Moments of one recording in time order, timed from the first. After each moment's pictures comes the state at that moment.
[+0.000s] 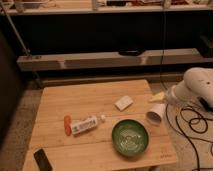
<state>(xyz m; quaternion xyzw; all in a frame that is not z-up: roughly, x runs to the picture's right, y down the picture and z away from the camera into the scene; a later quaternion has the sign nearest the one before) 0.300 0.087 0.724 -0.15 -0.24 -0.48 0.83</state>
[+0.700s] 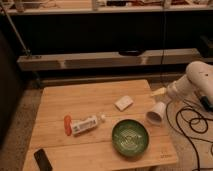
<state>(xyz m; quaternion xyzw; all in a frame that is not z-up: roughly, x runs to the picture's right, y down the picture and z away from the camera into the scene) 0.316 0.077 0.774 -0.15 -0.30 -0.46 0.82</state>
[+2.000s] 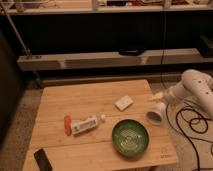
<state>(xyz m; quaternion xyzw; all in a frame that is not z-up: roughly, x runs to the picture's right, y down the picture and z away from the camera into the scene) 0.324 0.104 0.826 -0.14 -0.30 -0.48 0.81</state>
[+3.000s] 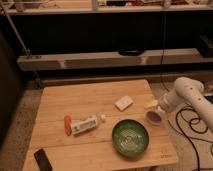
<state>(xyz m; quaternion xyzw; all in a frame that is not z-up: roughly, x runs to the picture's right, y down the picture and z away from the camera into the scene) 0.304 0.146 0.840 -0.17 -0.31 -0.48 0.80</state>
